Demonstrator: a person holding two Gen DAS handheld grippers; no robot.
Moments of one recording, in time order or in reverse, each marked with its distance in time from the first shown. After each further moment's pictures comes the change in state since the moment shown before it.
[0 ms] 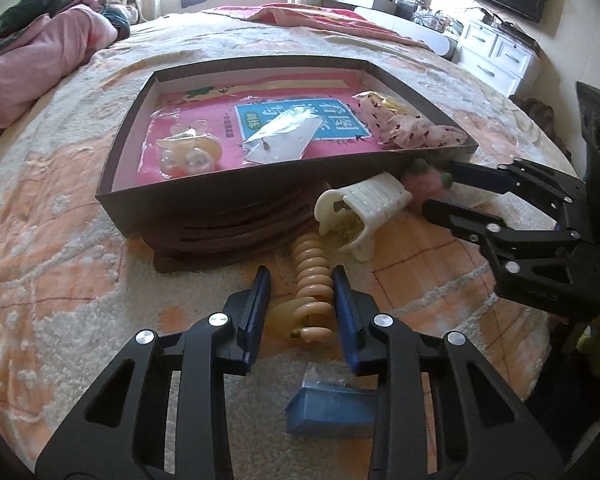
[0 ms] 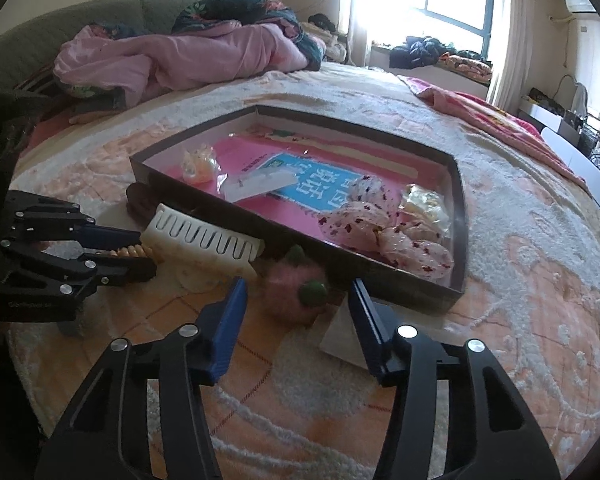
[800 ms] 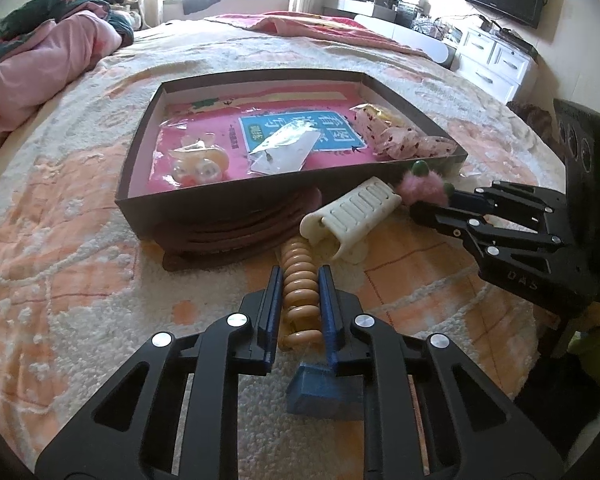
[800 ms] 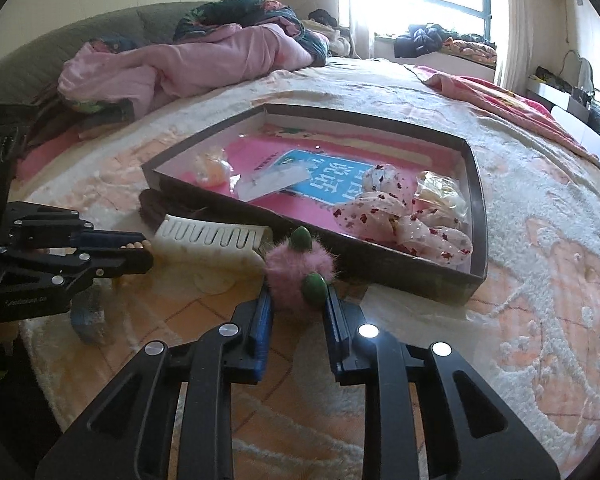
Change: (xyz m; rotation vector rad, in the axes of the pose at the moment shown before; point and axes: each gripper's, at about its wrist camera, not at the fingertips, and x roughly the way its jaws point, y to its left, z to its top) left arm -0.017 0.000 0.001 -0.013 -0.032 0.001; right arm -0.002 -0.004 -0.003 0.074 -0.001 0.078
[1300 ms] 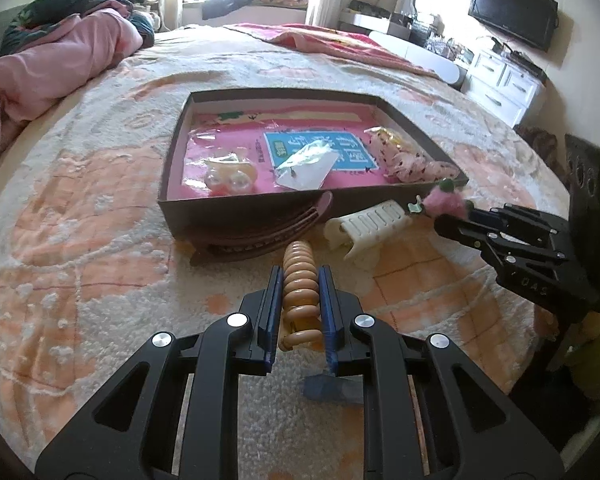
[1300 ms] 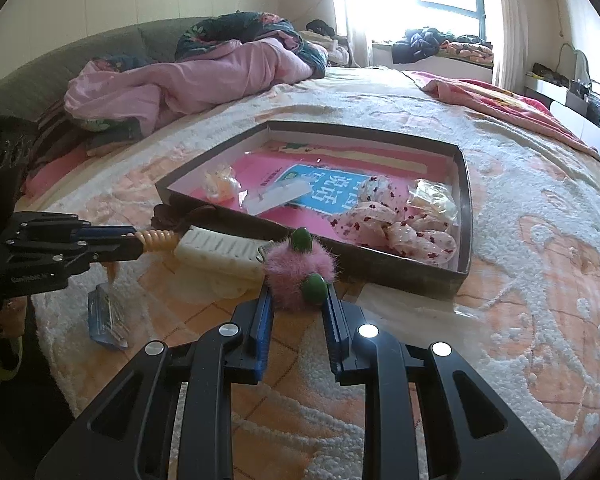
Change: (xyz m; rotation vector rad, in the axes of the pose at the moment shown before) left arm -0.029 0.010 -0.002 -0.065 -0.051 0.015; right arm -0.023 -0.003 -0.002 0.036 -0.046 0.025
